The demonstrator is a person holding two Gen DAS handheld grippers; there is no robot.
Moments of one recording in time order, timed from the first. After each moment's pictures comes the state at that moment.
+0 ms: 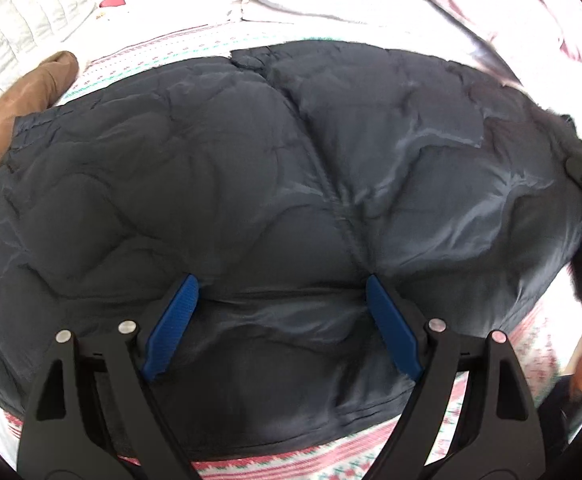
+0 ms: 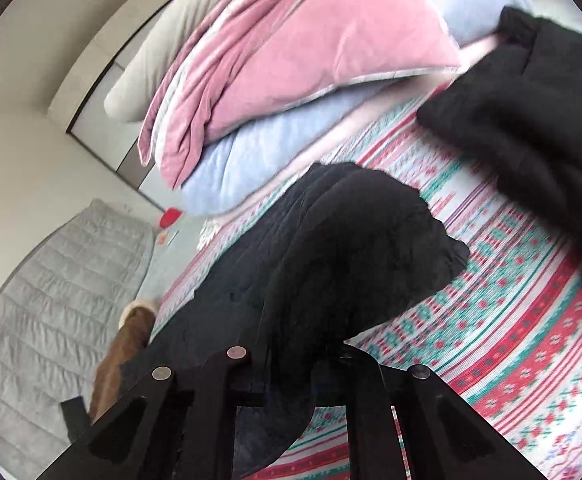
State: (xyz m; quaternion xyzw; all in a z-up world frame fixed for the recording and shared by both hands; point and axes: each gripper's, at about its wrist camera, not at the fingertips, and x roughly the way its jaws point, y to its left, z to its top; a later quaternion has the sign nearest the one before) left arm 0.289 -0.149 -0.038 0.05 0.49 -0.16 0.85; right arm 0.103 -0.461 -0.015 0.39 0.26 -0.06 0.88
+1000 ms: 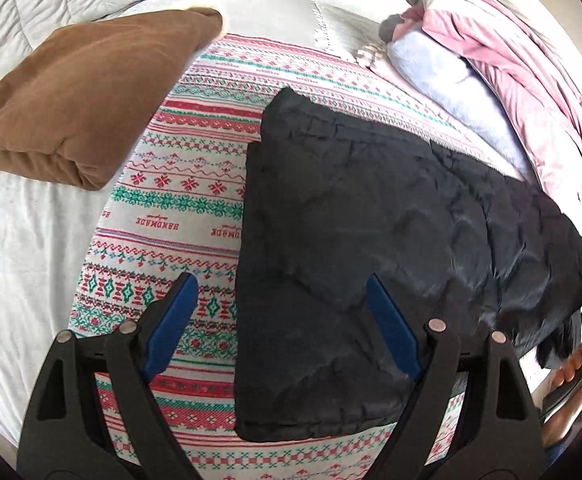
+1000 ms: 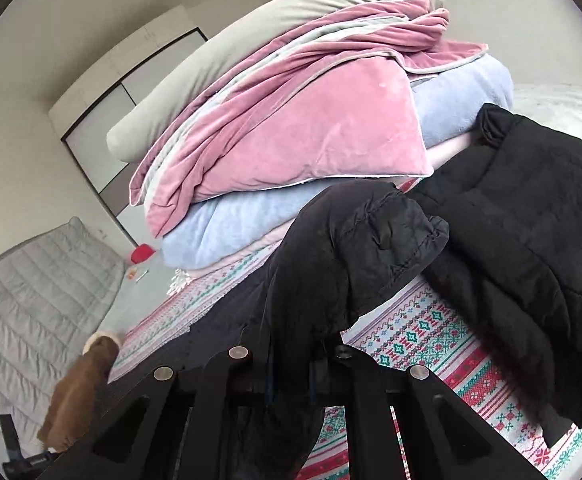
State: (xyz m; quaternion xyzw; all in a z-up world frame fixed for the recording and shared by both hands) left arm 0.282 0.030 -0.009 -0.10 0.49 -0.08 0.86; right arm 0.071 -0.478 0.026 0.31 0.20 -0.13 0.92
